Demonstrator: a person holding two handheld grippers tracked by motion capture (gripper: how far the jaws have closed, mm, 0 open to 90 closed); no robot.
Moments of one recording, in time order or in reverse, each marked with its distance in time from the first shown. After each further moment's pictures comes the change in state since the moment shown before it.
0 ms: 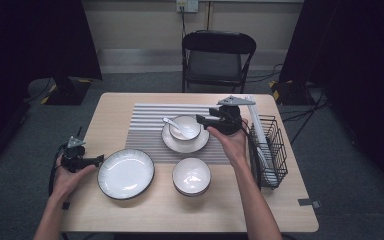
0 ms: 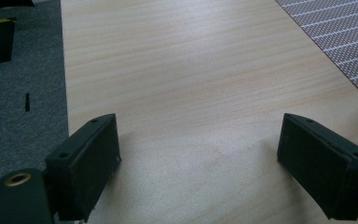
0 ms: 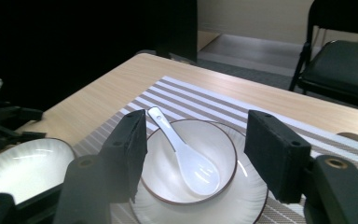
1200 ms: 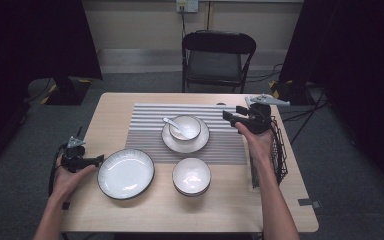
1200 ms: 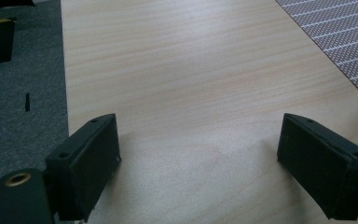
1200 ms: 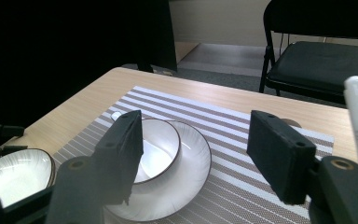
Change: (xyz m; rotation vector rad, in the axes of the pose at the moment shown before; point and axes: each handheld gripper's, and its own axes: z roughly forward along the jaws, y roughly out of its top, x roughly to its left) left arm 0.000 0.000 0.000 -0.001 0.000 -0.001; right arm -0.049 -0.003 -0.057 -0.057 -0.080 0.069
